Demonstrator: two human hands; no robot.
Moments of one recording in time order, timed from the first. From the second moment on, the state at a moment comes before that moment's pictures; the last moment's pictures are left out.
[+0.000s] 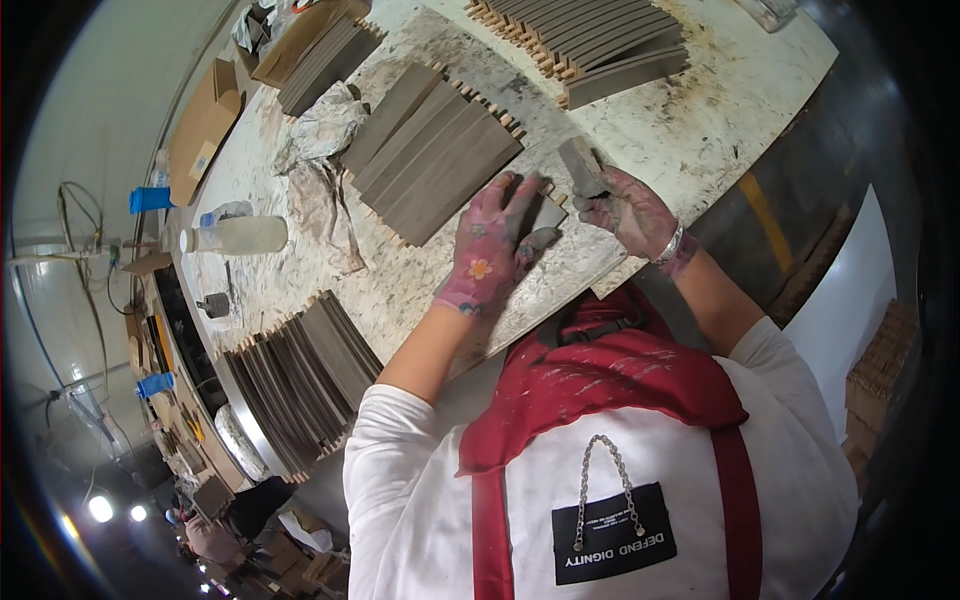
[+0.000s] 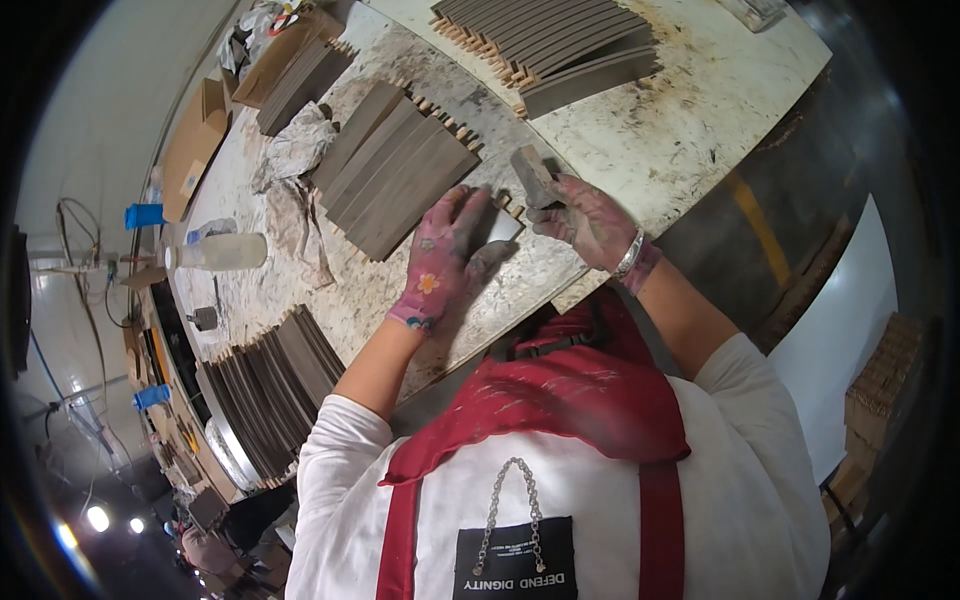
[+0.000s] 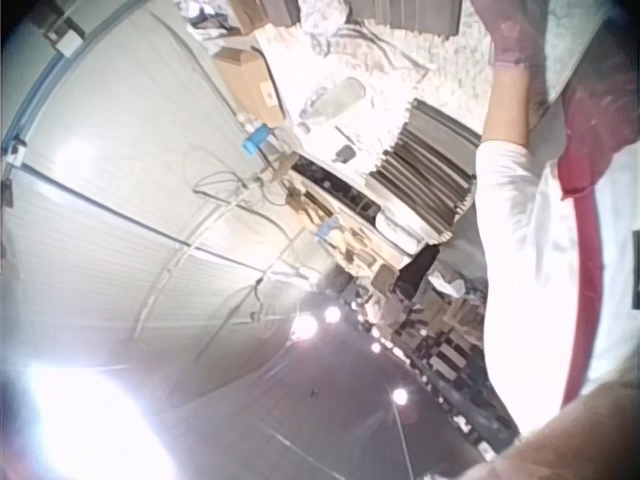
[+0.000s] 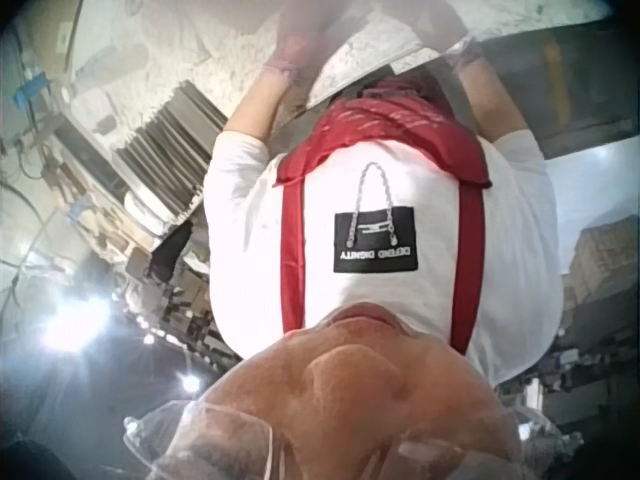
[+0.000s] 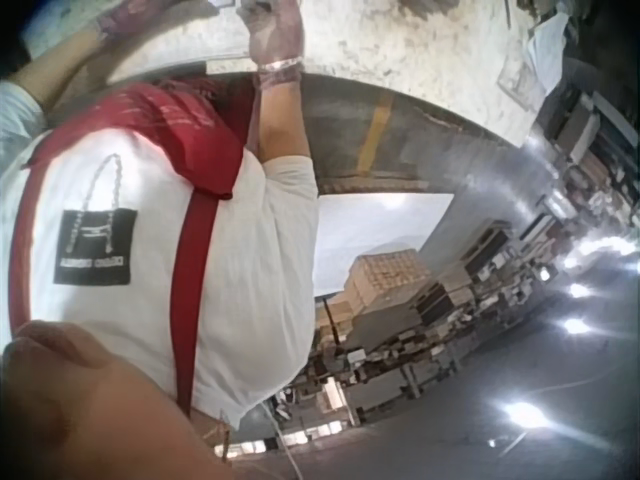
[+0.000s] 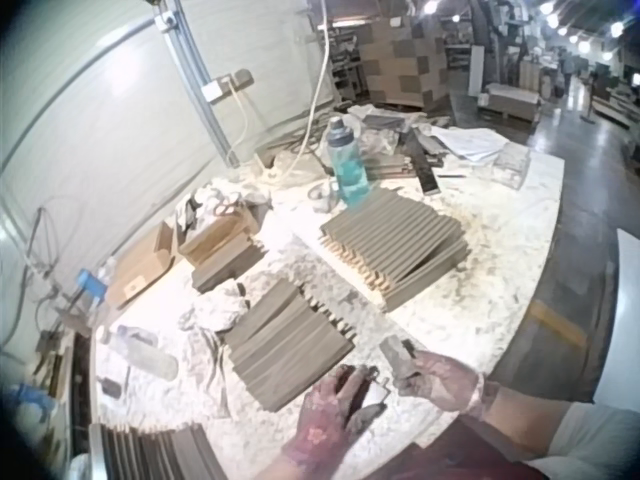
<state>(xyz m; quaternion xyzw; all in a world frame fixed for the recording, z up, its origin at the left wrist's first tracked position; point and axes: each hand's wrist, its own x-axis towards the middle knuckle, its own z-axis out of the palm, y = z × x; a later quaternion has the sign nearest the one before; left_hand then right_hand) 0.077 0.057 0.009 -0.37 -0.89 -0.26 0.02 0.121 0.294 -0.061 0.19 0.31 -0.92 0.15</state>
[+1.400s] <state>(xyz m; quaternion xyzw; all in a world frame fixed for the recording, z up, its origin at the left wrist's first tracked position) 0.026 0.048 -0.005 -0.54 -0.81 -0.22 -0.07 0.125 0.295 -0.063 0.15 0.25 -0.95 0.14</state>
